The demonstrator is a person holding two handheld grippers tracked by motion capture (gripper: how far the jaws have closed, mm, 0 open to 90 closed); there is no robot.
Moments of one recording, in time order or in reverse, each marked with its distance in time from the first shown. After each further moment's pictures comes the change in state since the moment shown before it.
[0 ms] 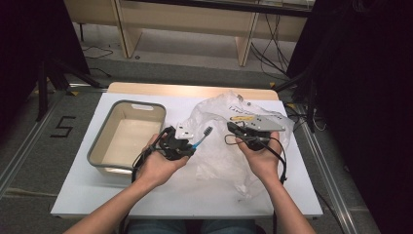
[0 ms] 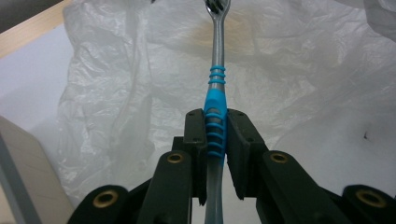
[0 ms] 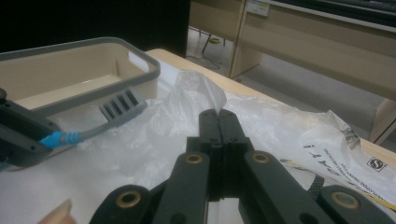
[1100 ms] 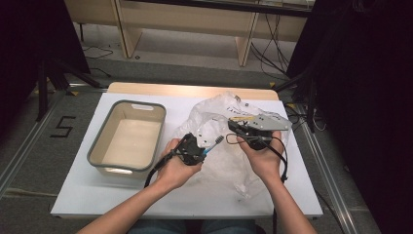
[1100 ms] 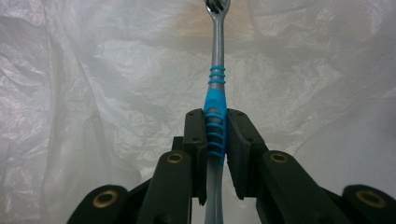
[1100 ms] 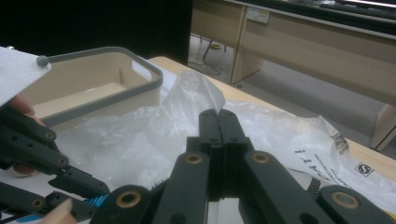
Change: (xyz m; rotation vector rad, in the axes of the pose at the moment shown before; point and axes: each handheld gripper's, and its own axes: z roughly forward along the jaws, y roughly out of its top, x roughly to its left) left arm -0.022 0.003 0.047 0.079 0.033 0.101; right arm 0.001 0.006 -0.007 -0.023 0.006 0.005
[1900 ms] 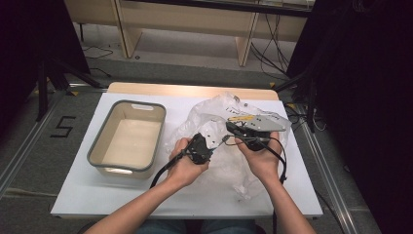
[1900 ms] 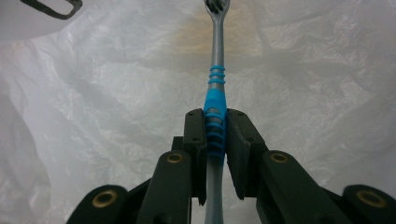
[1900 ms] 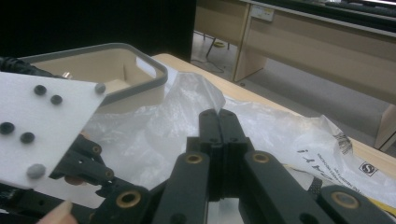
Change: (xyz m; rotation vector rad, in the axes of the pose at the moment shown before) left arm -0.006 0.008 0.030 -0.037 0.036 0.056; right arm 0.004 -0.001 0.003 0.008 0.011 -0.010
